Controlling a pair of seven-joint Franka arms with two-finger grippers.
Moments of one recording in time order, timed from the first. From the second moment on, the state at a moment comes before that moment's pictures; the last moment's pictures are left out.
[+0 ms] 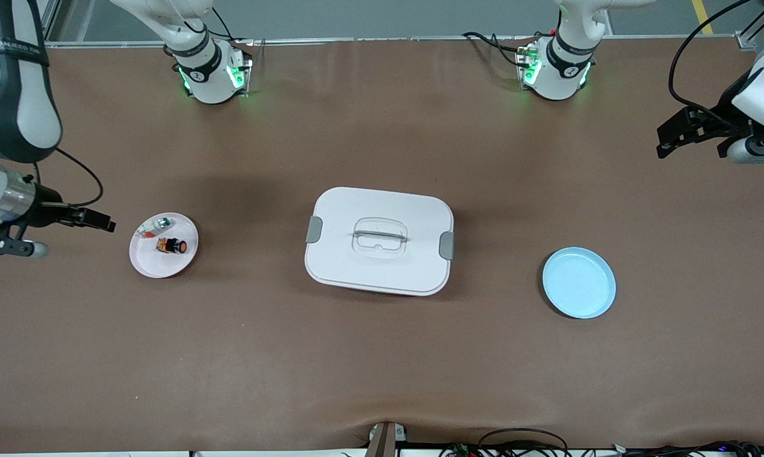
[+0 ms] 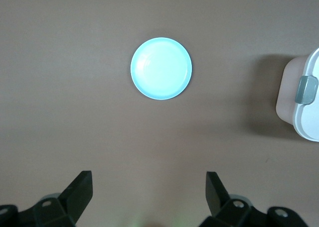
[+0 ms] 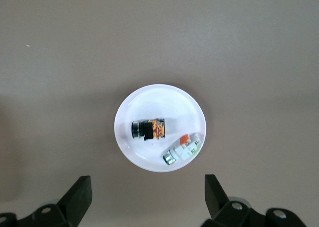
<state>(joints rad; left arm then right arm) -0.01 -0.04 -0.08 -1.56 0.02 1.51 -0.08 -0.20 0.14 0.04 -1.94 0.05 2.00 -0.02</state>
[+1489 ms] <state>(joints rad) -0.01 -0.04 -0.08 -1.56 0.02 1.51 -0.08 -0.18 0.35 0.06 -2.22 0.06 2.51 -0.05</state>
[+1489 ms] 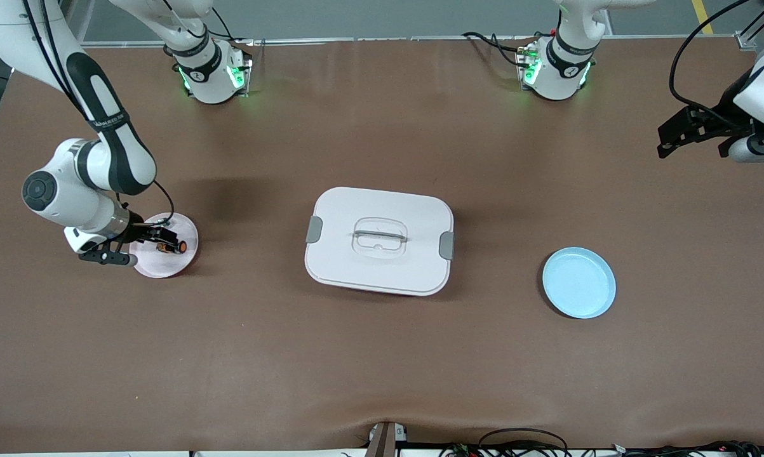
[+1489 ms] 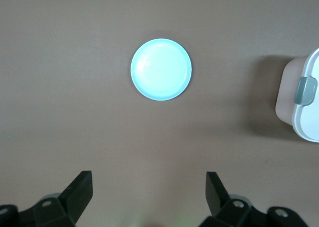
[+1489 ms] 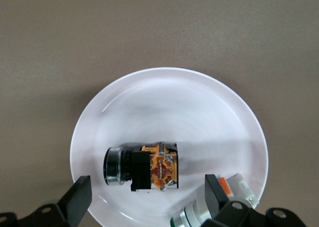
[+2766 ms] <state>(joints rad) -0.01 -0.04 -0.08 -1.56 0.02 1.51 -0.08 -0.18 0.43 0.06 -2.22 0.06 2.59 -0.05</state>
